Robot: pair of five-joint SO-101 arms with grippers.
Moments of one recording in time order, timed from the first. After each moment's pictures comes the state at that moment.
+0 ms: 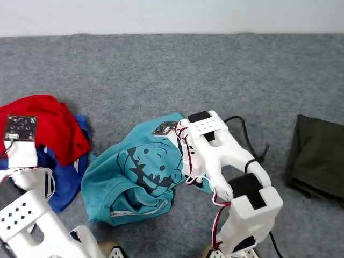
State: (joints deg) left arm -43.2 -50.5 45.6 84.7 -27.6; right arm -22.9 14.1 20.0 81.3 34.9
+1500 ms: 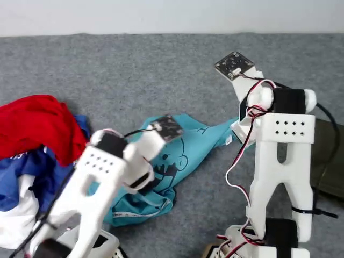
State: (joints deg) left arm 21.4 -22.8 36.2 88.3 -18.3; right arm -0.4 -13.5 -4.4 100.2 35.9
